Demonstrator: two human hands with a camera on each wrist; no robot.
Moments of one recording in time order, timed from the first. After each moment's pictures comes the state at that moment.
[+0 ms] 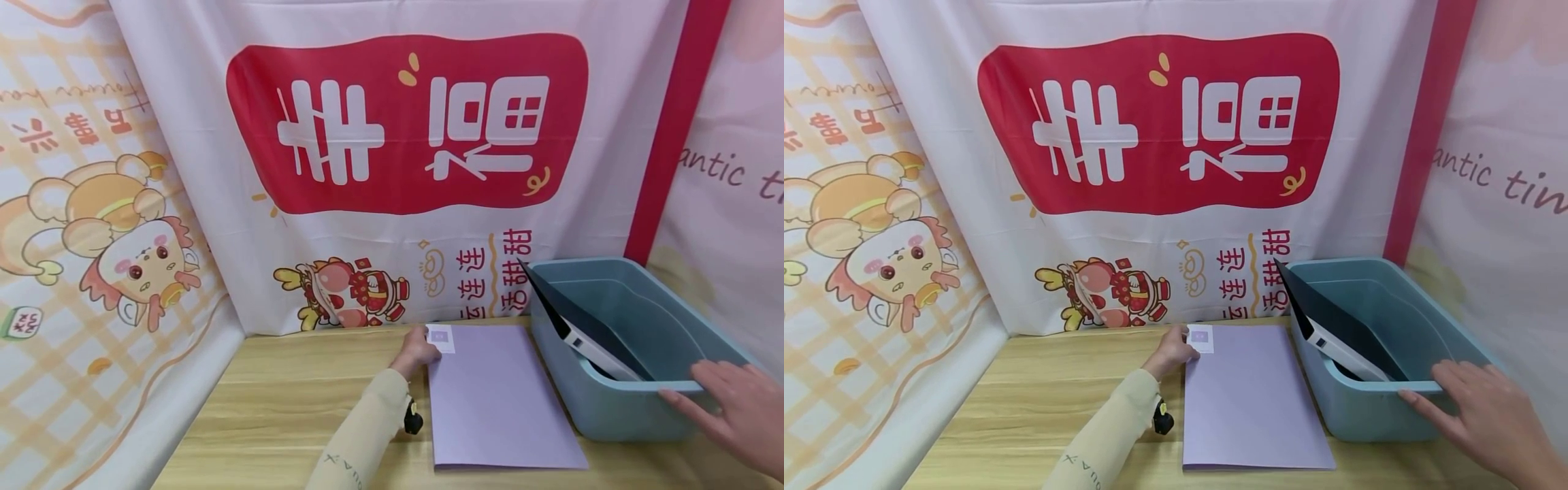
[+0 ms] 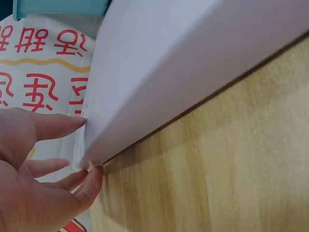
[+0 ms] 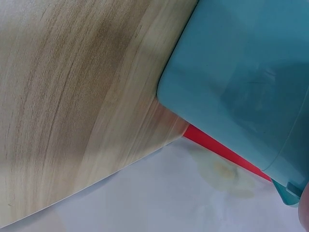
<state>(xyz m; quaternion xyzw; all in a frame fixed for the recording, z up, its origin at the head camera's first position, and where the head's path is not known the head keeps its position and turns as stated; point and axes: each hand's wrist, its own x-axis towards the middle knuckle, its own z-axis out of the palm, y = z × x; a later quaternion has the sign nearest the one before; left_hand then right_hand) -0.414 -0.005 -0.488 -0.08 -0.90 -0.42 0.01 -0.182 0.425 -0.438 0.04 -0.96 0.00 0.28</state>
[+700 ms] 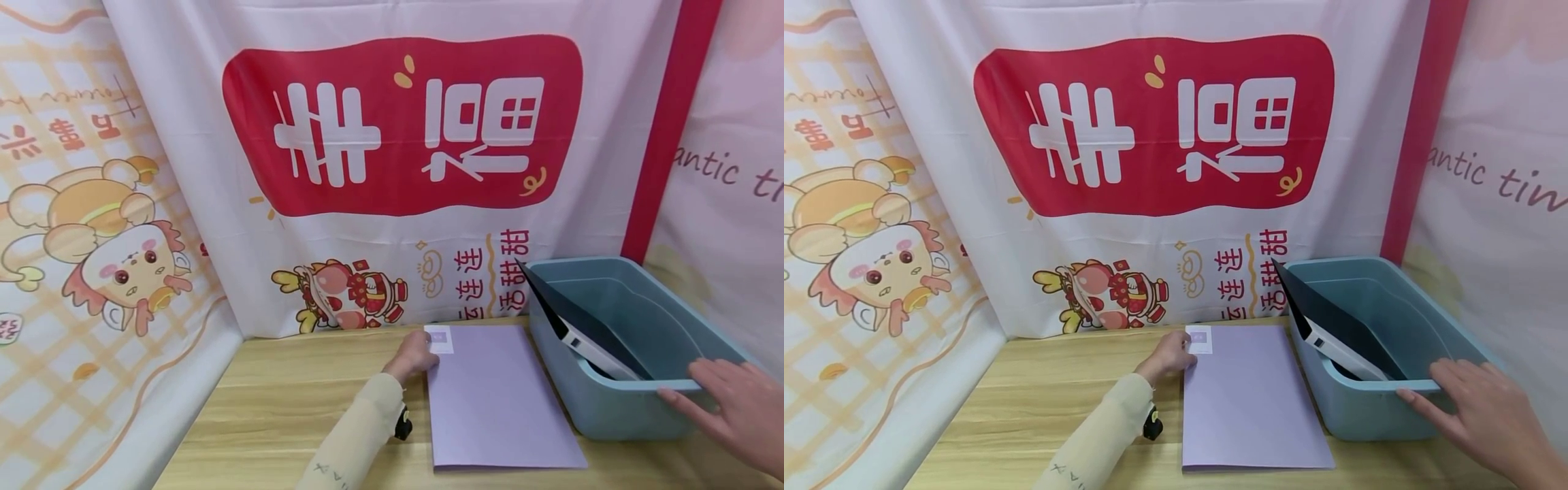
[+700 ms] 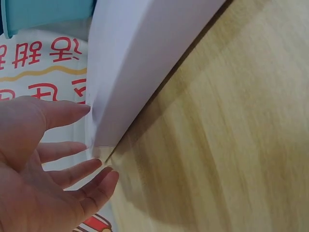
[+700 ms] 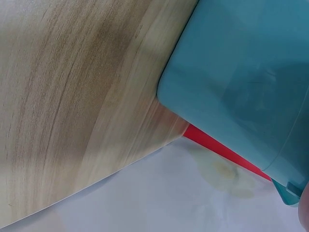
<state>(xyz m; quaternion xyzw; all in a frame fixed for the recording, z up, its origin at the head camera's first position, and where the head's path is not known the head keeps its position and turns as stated) -0.403 -0.016 -0.478 -0.15 -0.93 -0.32 -0.02 -0.180 0.426 -0.435 0.03 -0.97 -0.01 0.25</state>
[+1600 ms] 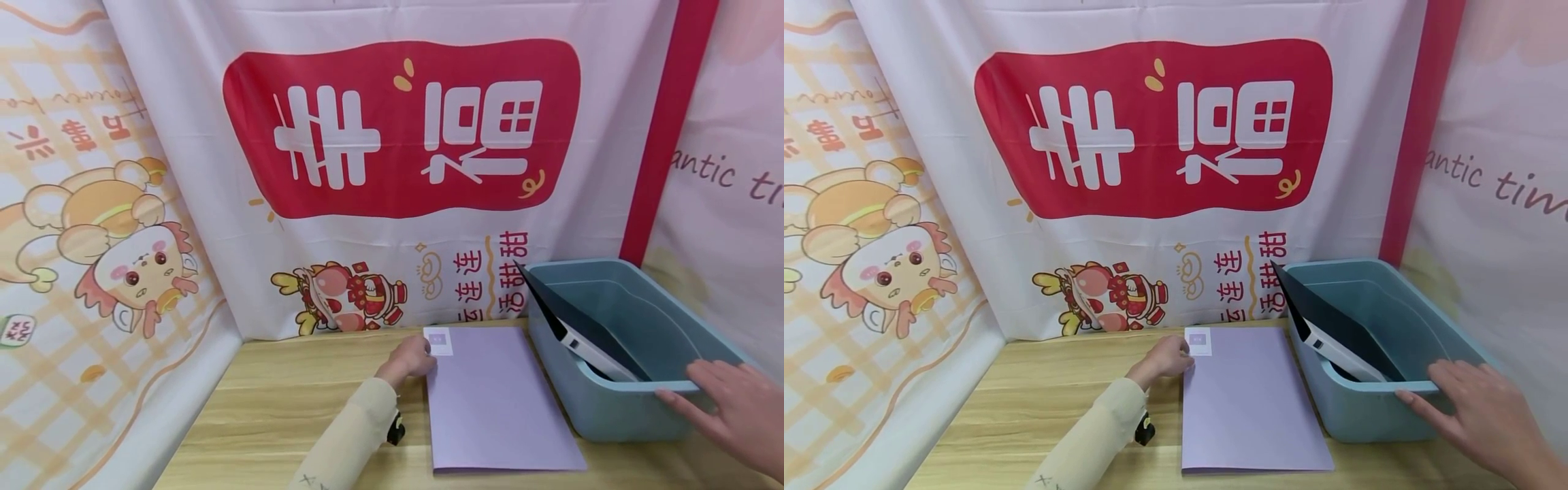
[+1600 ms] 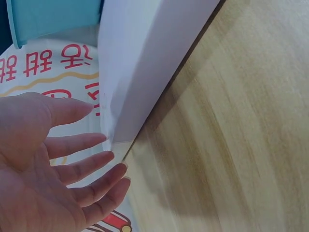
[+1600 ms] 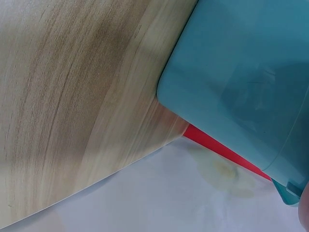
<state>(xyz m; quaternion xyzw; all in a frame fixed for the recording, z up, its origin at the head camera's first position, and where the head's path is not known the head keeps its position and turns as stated) -0.394 -0.023 -0.468 -0.15 -0.96 -0.25 -0.06 -0.181 0.426 -0.434 0.03 -0.97 -0.01 0.26</state>
